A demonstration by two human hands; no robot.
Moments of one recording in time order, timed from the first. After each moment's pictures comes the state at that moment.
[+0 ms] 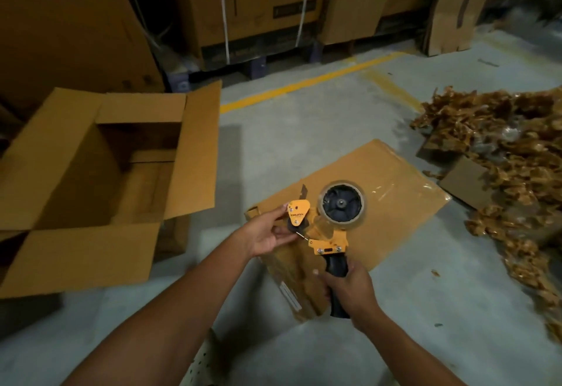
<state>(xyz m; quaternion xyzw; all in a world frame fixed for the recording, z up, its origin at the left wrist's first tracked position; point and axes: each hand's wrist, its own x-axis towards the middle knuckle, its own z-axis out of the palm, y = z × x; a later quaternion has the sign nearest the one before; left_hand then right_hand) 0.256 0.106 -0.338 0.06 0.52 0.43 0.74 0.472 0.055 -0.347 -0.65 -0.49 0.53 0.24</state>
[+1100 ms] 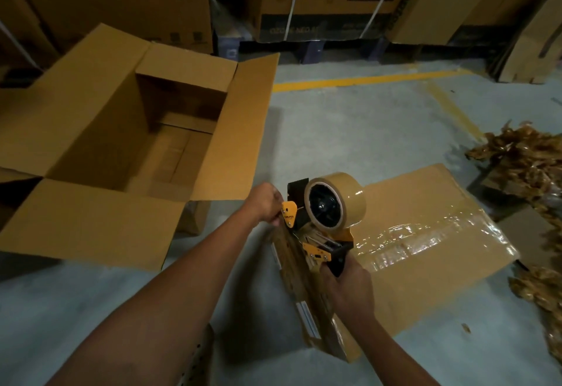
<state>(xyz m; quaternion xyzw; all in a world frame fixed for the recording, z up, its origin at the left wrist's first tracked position) 0.144 0.153 -0.406 0.34 0.77 0.29 0.46 0.379 0.099 -0.386 -0.63 -0.71 0.30 0.12</state>
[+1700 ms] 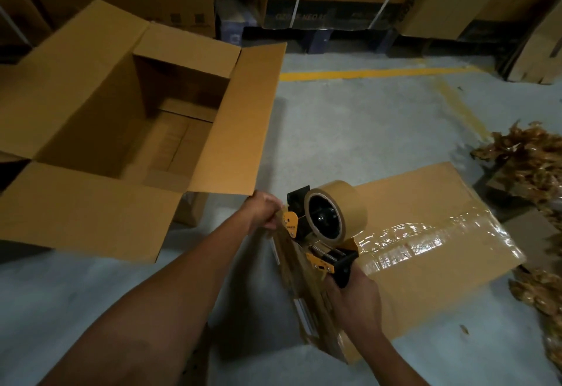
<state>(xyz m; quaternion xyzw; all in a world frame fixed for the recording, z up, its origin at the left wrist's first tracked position) 0.142 0.142 -0.457 0.21 0.71 0.36 0.57 0.393 0.091 -0.394 -0.64 -0.72 0.25 0.06</state>
